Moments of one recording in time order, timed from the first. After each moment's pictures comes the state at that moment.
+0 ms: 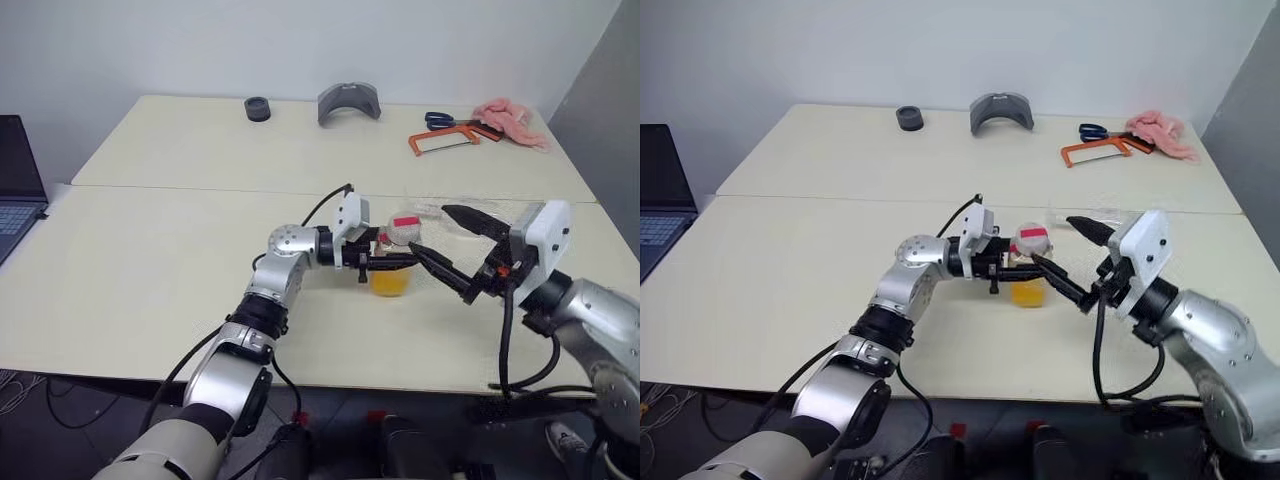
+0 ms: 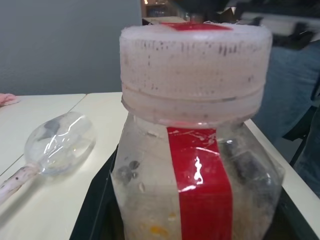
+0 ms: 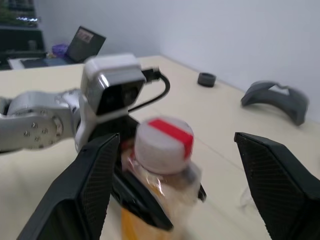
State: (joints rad) left arm -0.84 0.10 -0.16 0.62 -0.26 -0.06 -1.29; right arm -0.14 -0.54 -0.16 -0.87 0.59 0.67 0.41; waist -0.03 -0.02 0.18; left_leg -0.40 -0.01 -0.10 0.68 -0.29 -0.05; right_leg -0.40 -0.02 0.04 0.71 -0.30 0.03
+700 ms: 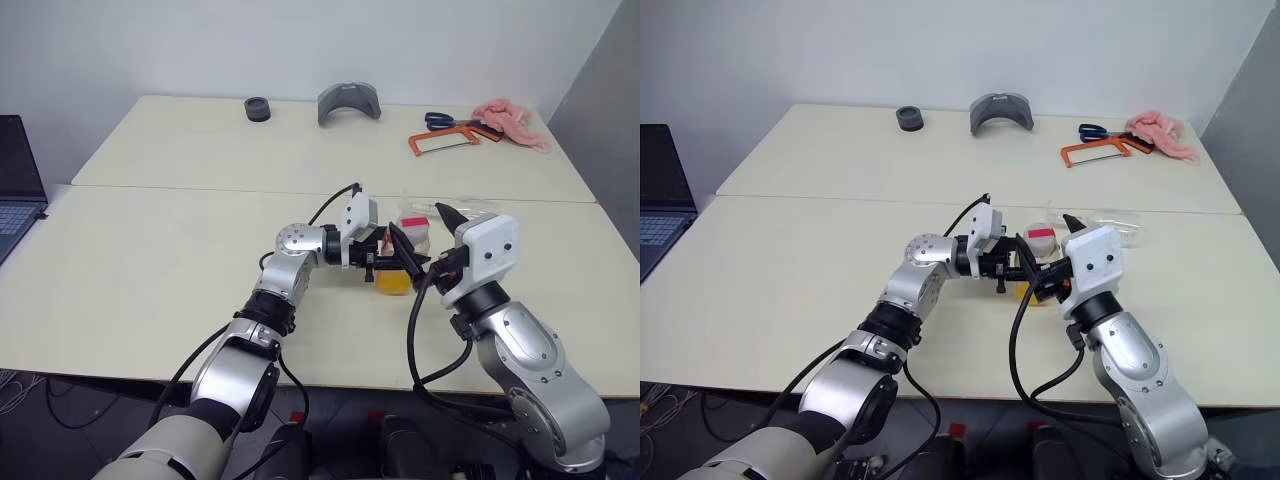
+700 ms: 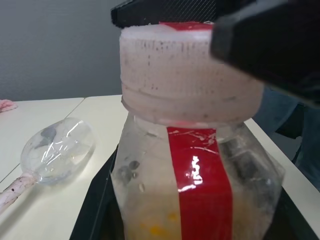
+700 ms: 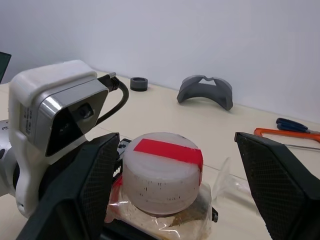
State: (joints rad) left arm -0.88 0.07 -0.16 0.68 -0.24 -0.12 -1.29; right arm -0.15 -0.27 0.14 -0.85 0.21 0.68 0.06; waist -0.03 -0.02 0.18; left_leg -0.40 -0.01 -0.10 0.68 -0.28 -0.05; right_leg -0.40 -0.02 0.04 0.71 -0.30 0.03
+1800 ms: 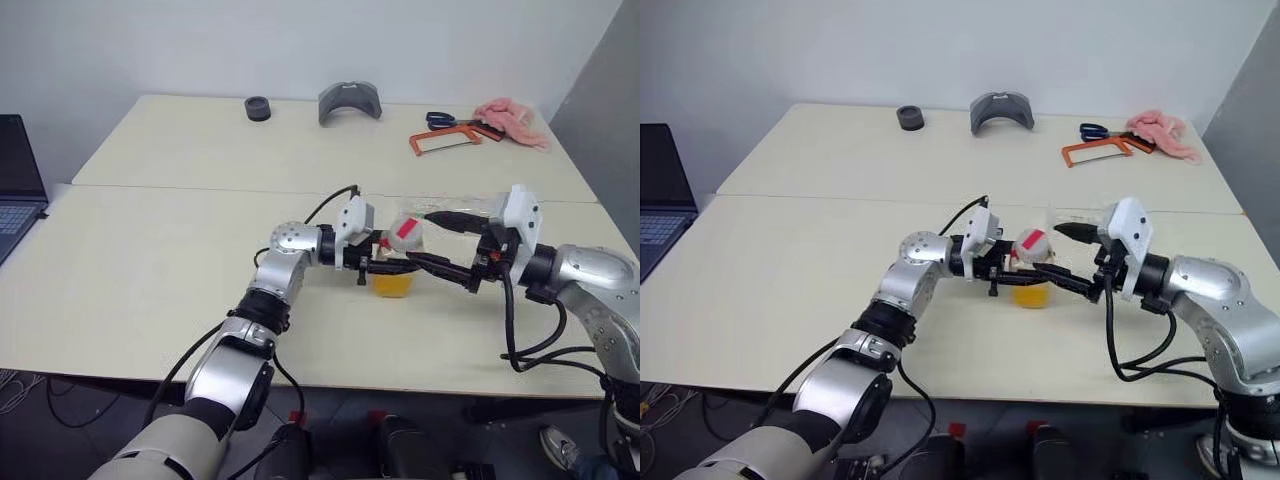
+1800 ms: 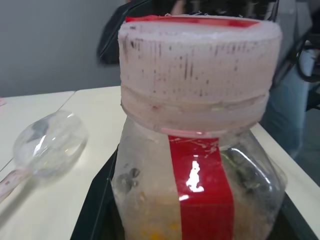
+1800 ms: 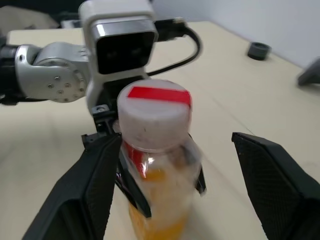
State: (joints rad) left arm -0.87 0.12 -0.16 0.66 -0.23 -0.11 -1.34; right arm -0.27 -0.69 -0.16 -0.58 0.61 0.63 0.71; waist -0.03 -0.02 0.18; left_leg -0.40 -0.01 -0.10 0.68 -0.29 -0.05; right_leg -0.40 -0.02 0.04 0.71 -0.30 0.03
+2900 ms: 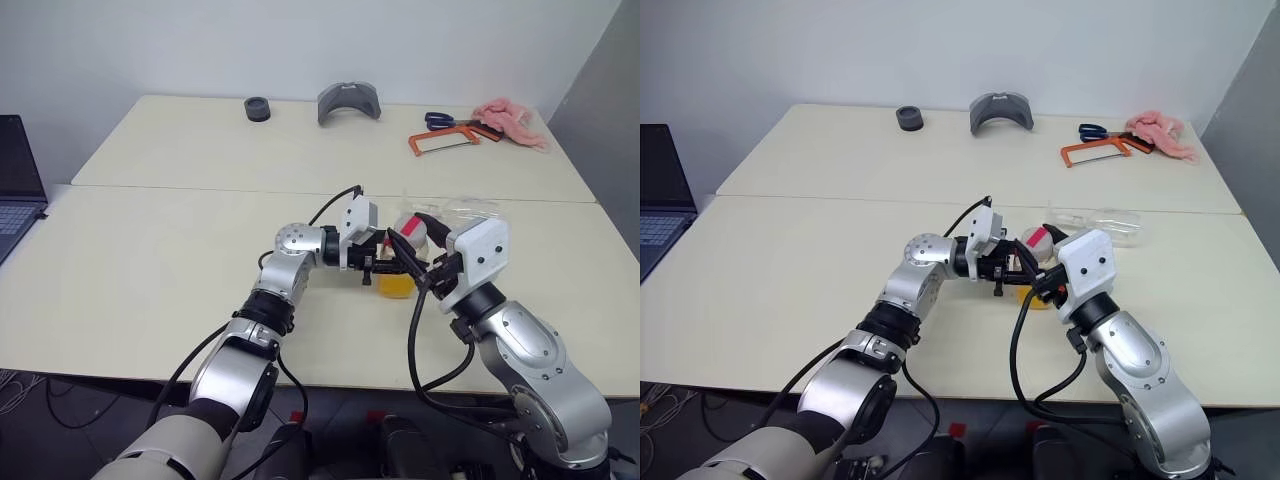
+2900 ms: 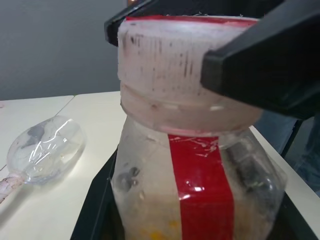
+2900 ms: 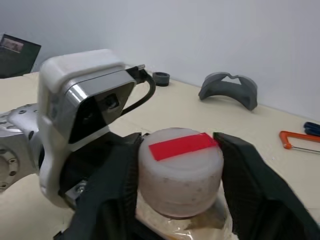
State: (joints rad) left arm -0.88 0.09 -0.16 0.68 -0.23 -0.11 -1.34; right arm -0.15 -0.31 0.13 -0.83 0.24 0.66 0.17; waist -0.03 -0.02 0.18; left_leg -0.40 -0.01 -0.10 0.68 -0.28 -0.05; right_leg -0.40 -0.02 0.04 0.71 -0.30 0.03
